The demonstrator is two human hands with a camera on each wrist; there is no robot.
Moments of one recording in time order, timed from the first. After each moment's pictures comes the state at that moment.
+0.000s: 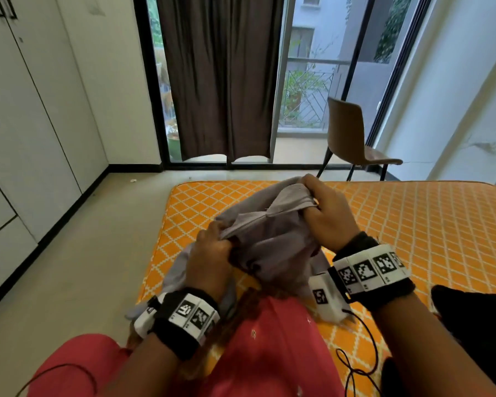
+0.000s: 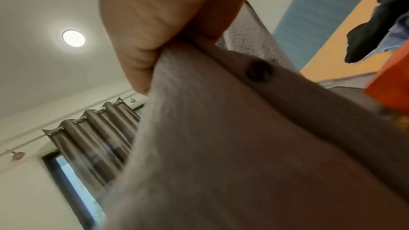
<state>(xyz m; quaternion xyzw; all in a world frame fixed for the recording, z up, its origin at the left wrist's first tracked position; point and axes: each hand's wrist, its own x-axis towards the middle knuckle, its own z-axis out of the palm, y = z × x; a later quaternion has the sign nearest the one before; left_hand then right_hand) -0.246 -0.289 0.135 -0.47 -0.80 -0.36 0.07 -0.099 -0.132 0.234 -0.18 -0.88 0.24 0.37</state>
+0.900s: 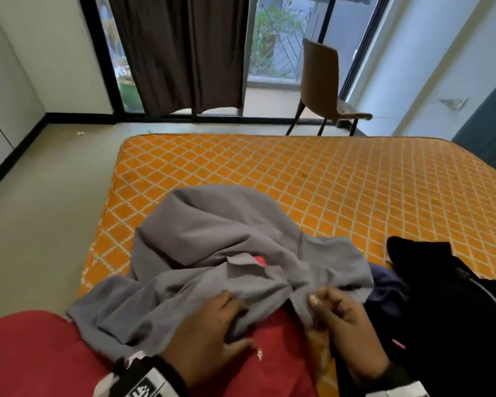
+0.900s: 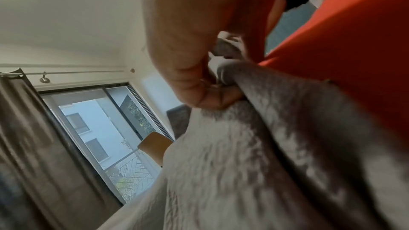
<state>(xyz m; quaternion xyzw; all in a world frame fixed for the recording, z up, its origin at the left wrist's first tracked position) -0.150 -0.328 0.039 -0.64 -0.69 -0.27 -0.17 0.057 -0.192 0.074 -0.36 -0.61 0.63 0.31</state>
